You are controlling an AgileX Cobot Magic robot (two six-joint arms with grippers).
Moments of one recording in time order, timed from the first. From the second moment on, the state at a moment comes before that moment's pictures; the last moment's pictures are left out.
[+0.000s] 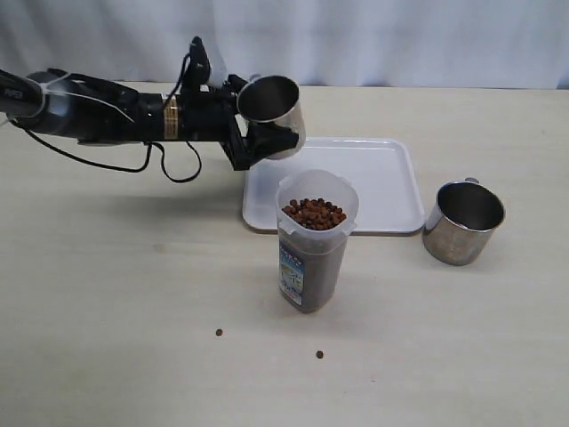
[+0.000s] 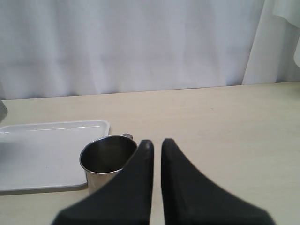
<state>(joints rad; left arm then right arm) -0.26 2.37 -1.49 1.34 -1.02 -0.75 0.06 0.00 0.00 0.02 0.23 0.00</state>
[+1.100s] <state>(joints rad) -0.20 2.25 -1.51 1.73 -0.89 -1.18 0.06 0.00 0.00 0.02 0.23 0.00</state>
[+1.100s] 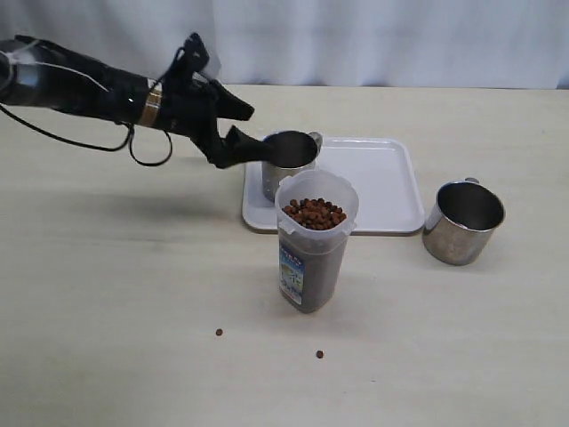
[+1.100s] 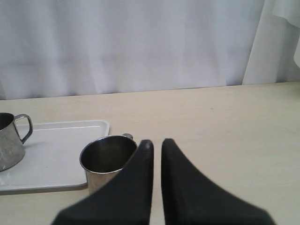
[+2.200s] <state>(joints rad) -0.05 0.25 -0.27 1.68 0.00 -1.69 0.06 0.00 0.00 0.02 0.23 0.00</state>
